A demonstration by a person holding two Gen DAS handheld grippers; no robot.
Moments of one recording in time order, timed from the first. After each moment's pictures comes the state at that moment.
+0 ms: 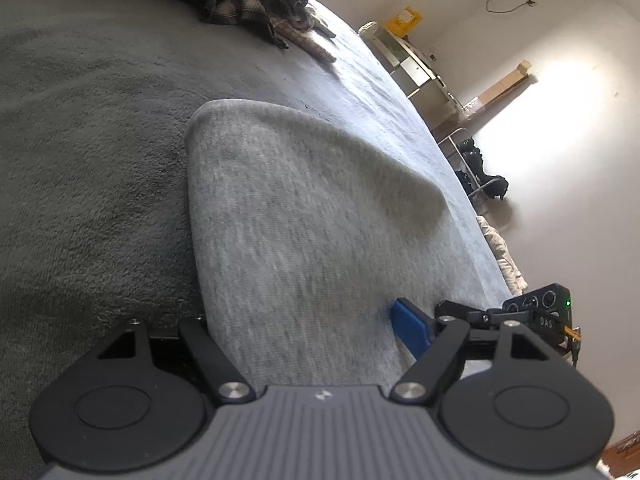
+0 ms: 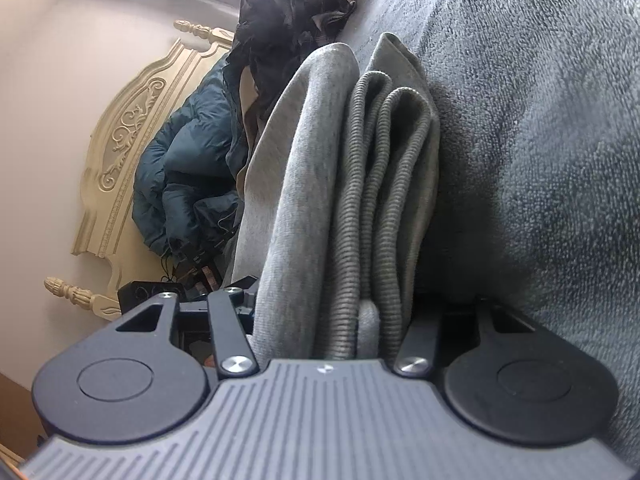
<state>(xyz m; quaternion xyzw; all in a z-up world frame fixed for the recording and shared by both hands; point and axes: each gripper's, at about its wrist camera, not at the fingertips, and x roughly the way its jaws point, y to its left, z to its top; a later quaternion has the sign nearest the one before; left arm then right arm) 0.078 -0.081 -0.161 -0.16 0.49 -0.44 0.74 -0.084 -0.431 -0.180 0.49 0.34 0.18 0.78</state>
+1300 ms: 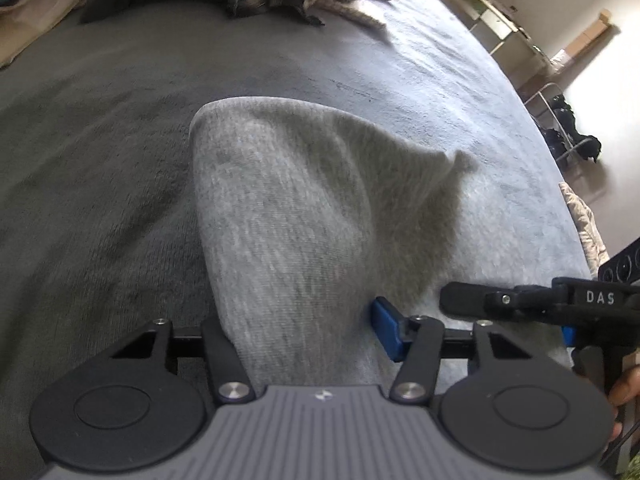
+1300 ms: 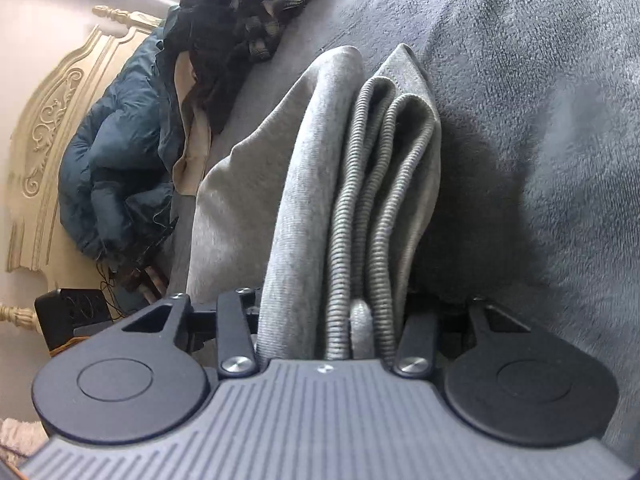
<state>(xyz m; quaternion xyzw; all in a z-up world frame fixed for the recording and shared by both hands) 0.049 -0.117 -0.085 -0.04 0.57 -0.31 0.76 -0.070 -0.408 -0.118 0.46 0.45 0.08 0.76</state>
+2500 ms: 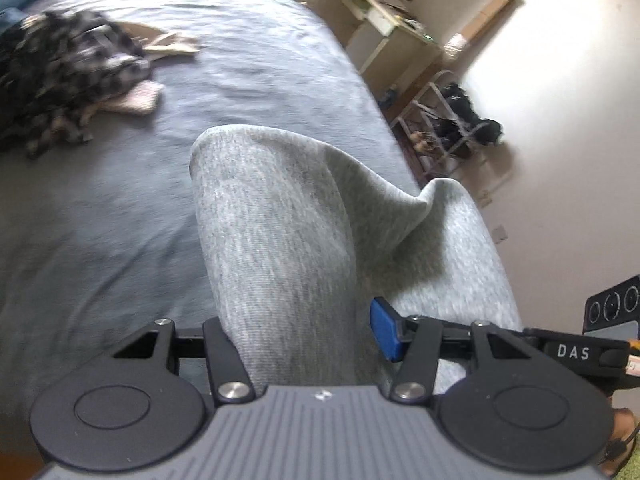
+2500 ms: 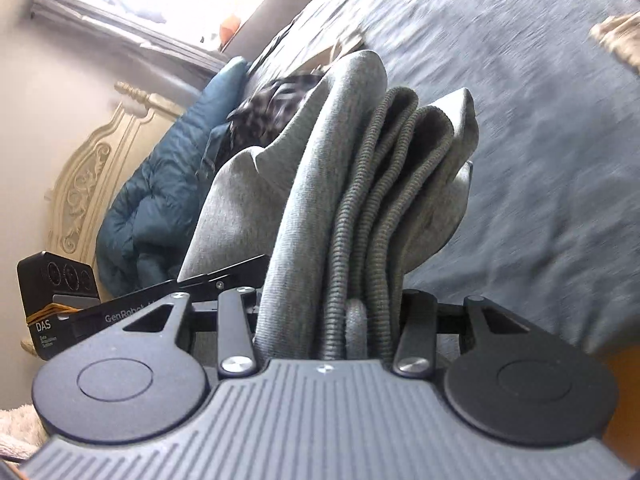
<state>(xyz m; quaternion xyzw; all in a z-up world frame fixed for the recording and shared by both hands) -0.110 -0.363 0.195 -0.02 0.52 -0.41 0.75 -0.249 -0.601 0.131 0.46 0.36 0.00 0.81</state>
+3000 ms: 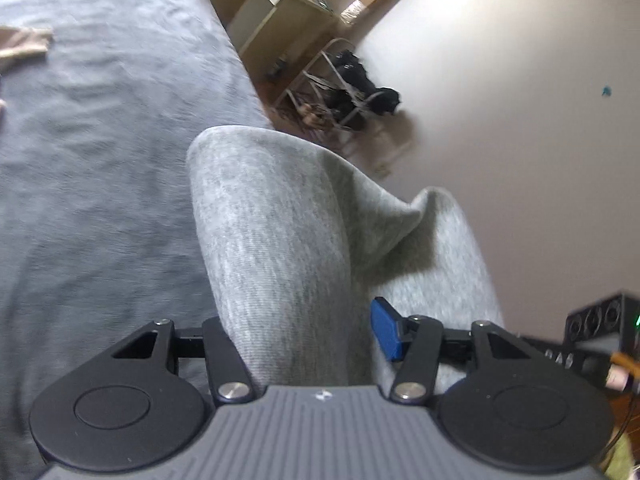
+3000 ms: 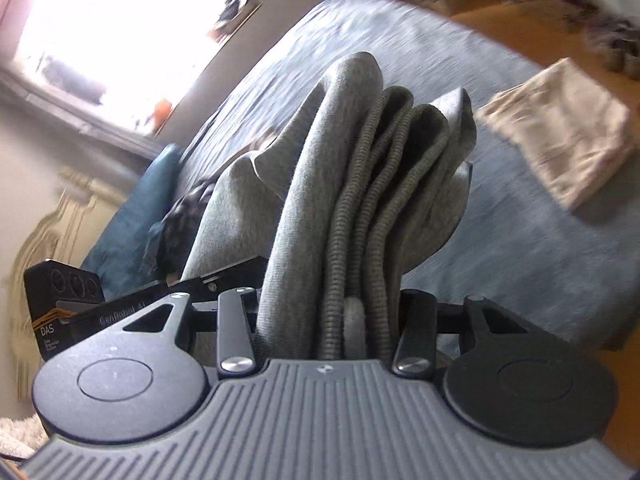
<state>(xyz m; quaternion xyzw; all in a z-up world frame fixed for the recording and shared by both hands) -0.112 -0.509 0.193 -0.05 0.53 -0.55 0.64 -0.298 -0.684 0.163 0.47 0.31 -0.16 0.81</state>
